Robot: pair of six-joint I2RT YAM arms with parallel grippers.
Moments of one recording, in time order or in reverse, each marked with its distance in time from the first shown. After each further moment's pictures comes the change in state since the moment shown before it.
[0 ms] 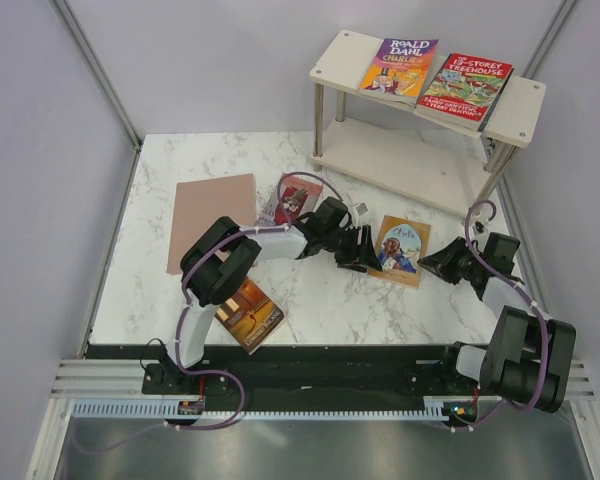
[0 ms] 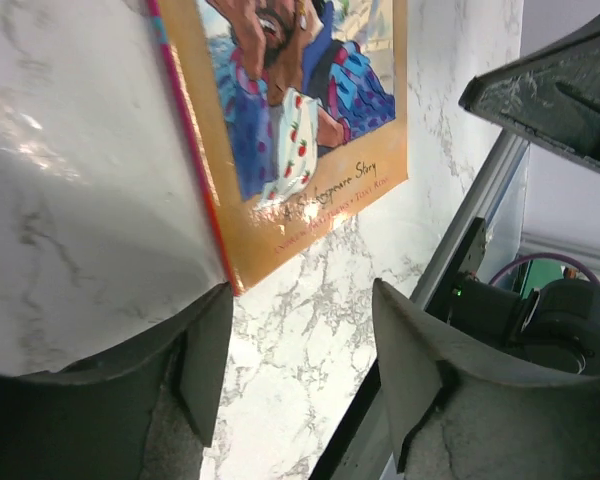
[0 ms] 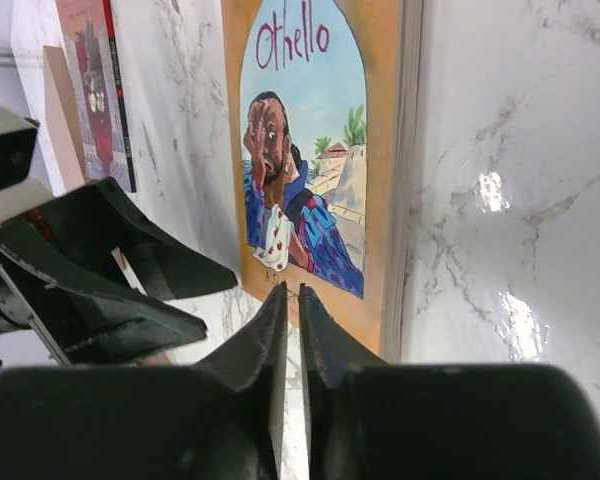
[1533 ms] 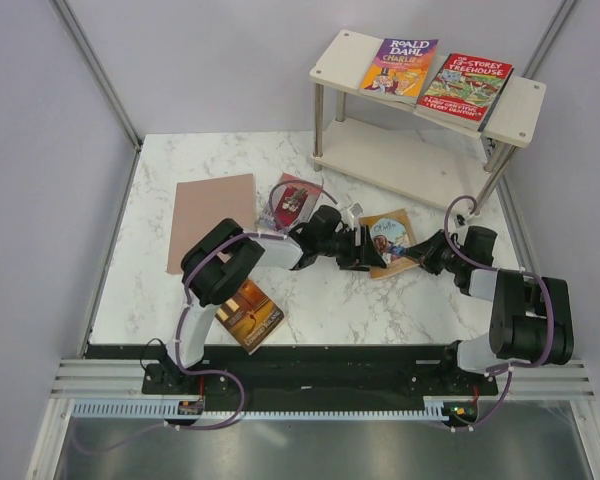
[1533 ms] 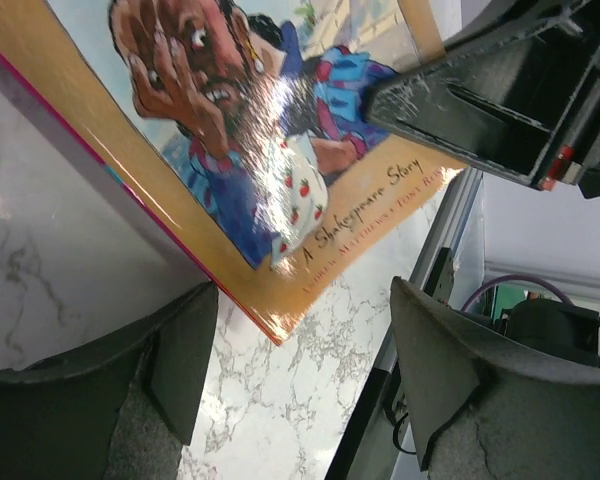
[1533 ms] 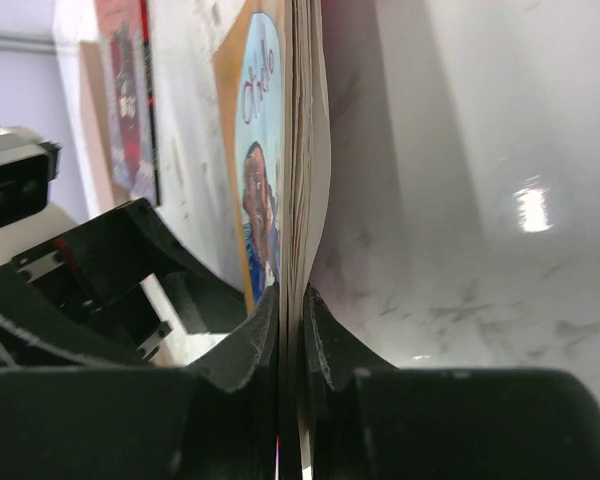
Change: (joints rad) left arm 0.011 0.021 -0.110 0.307 -0.013 -0.116; right arm 0.146 0.256 -0.024 0.409 0.017 0.148
